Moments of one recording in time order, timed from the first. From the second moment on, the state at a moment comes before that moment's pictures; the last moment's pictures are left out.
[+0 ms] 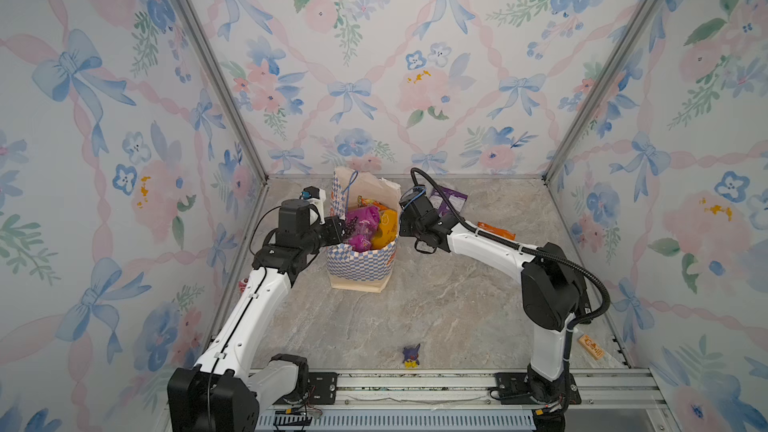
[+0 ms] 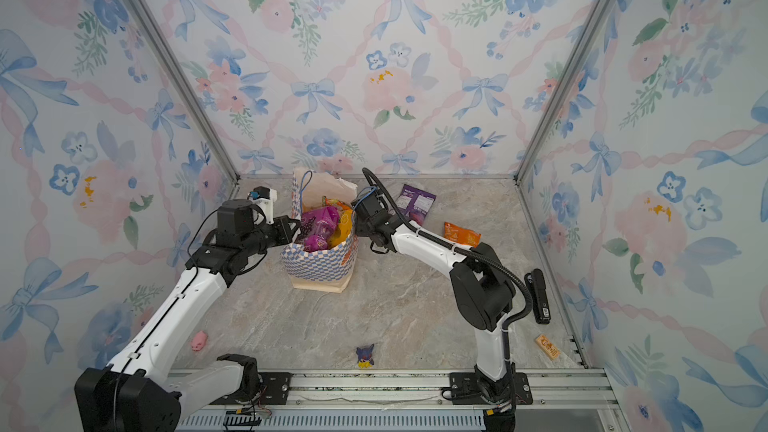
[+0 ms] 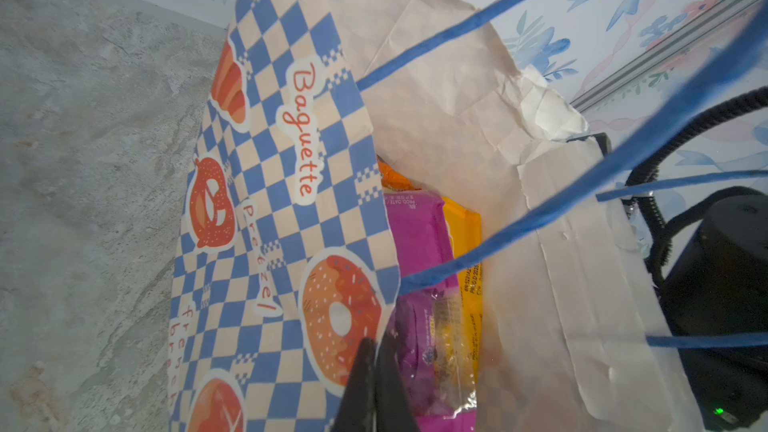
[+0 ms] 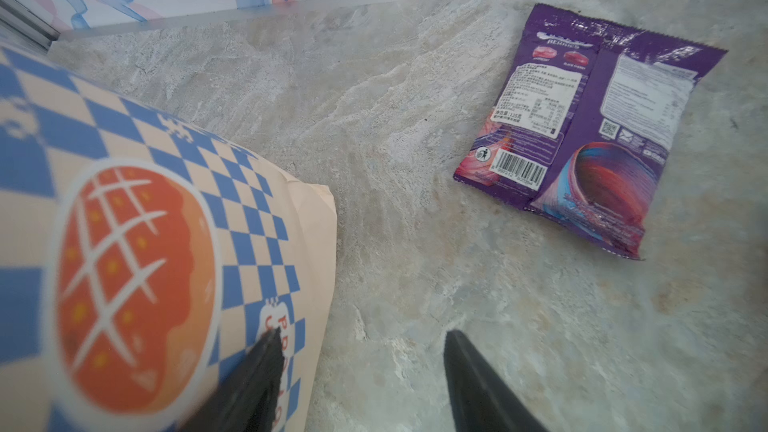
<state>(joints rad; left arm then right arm) -0.15 1.11 0.95 -0.38 0.32 -0.42 0.76 1.95 1.56 -0.41 0.35 0.58</state>
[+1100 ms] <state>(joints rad) -0.08 1.06 0.93 -0.37 0.37 -0.42 0.66 1.79 1.40 -0.52 0.29 0.54</state>
